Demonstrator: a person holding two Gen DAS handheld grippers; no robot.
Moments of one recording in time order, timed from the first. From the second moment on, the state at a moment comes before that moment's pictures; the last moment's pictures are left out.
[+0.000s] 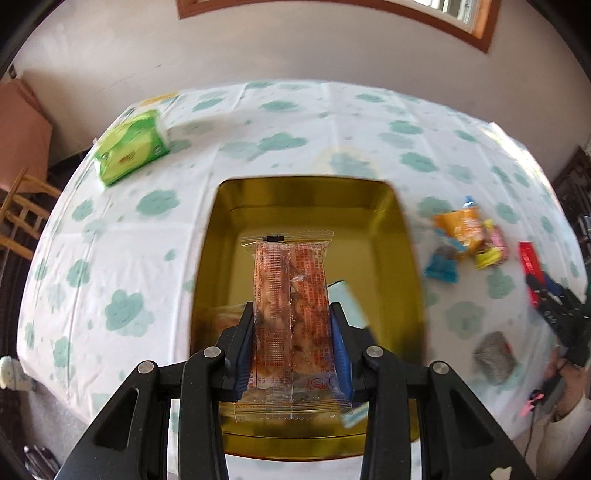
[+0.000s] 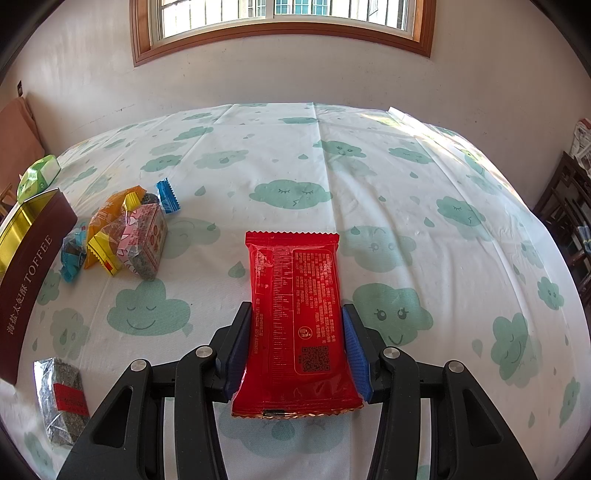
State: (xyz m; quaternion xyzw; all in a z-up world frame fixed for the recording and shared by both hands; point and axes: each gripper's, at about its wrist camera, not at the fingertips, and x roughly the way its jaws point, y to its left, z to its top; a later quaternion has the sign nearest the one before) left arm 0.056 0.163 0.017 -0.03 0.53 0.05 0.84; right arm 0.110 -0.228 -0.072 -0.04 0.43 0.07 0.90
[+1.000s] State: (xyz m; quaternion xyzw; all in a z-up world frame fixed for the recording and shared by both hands) left arm 0.032 0.184 -0.034 0.00 0.57 0.07 0.82; right arm 0.111 -0.229 -0.072 -0.04 0.43 0.07 0.90
